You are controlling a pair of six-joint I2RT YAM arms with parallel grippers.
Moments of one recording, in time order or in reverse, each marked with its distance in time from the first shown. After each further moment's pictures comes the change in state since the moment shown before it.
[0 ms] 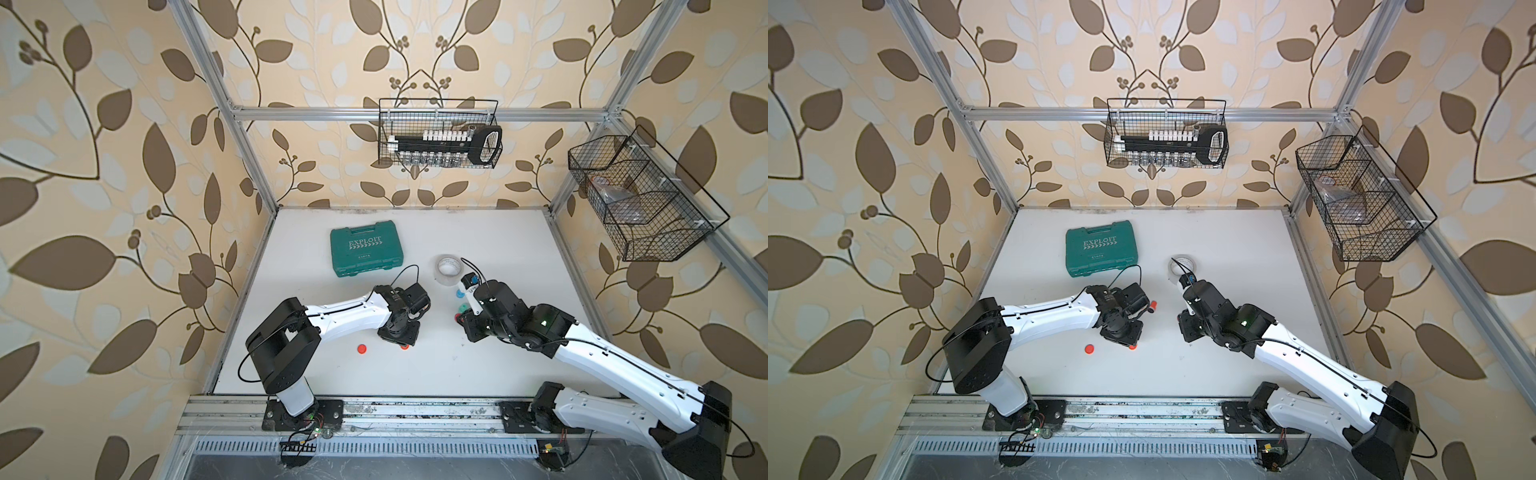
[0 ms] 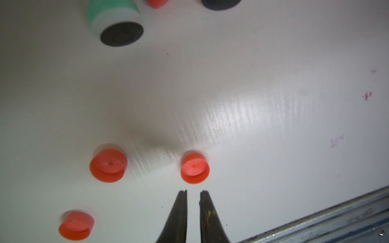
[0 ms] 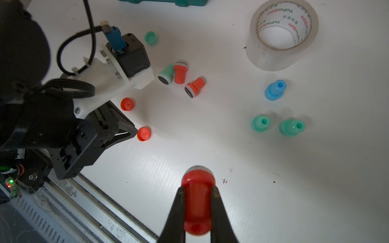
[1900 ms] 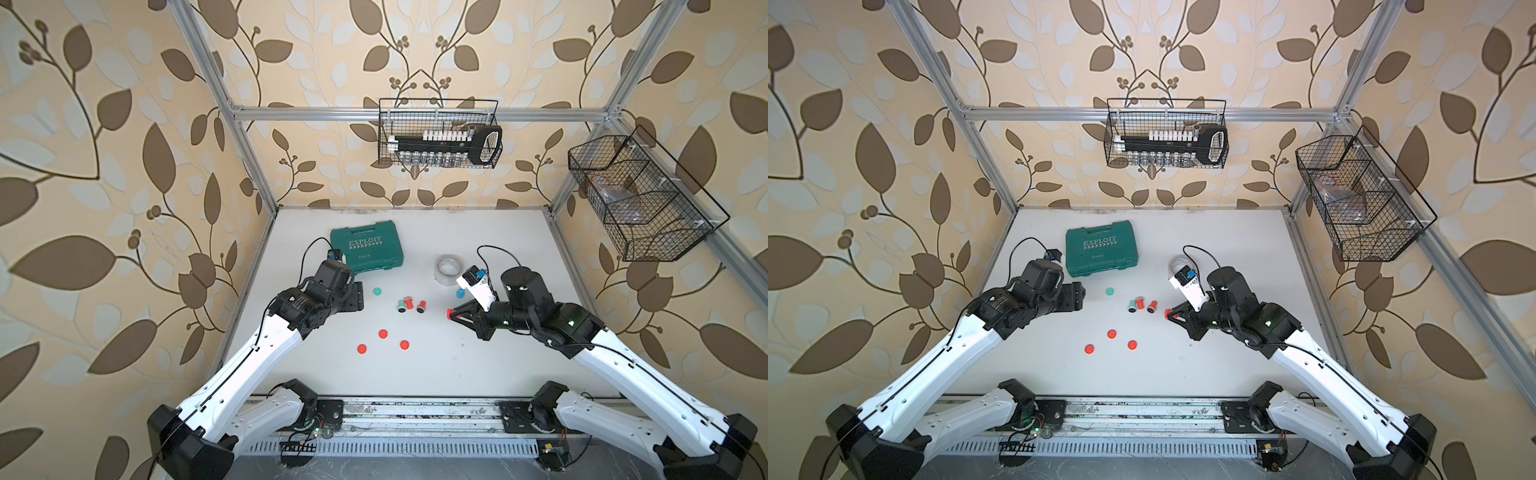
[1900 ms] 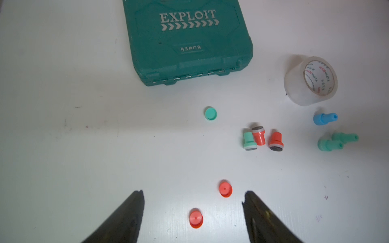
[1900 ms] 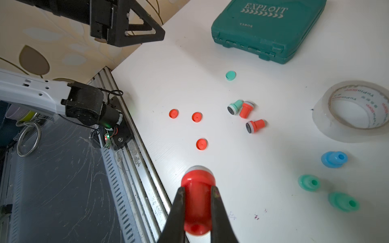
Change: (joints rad) left arm 0.406 -0.642 -0.110 -0.056 -0.221 0.113; right arm -0.145 -0.084 0.048 0.074 -0.460 -0.293
